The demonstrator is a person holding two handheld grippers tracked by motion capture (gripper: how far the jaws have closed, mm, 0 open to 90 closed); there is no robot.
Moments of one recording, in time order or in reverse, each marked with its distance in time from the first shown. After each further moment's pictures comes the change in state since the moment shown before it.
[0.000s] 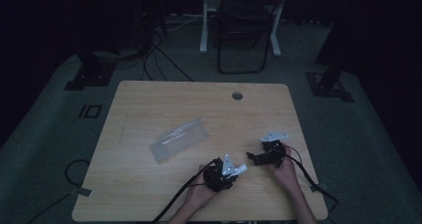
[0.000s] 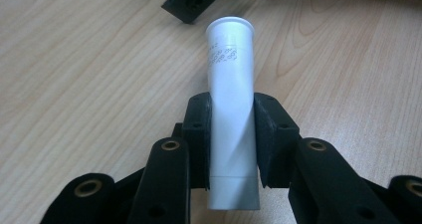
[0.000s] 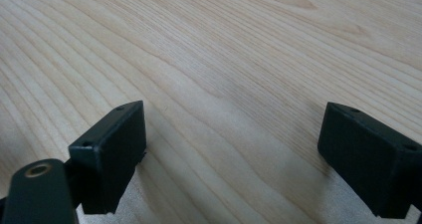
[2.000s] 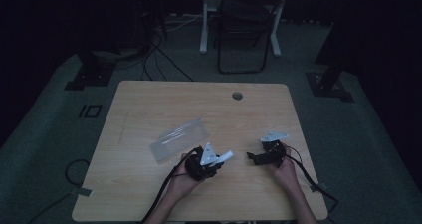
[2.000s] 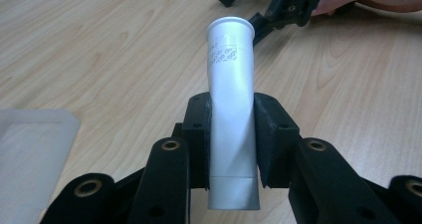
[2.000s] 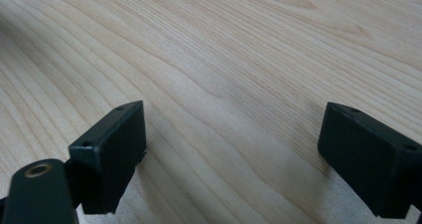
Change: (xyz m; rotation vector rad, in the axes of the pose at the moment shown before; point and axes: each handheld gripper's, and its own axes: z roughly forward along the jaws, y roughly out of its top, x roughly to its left) left arm 0.044 -0.004 -0.050 -0.093 0.048 0.021; right arm 0.000 0.000 0.000 0.000 0.001 -0.001
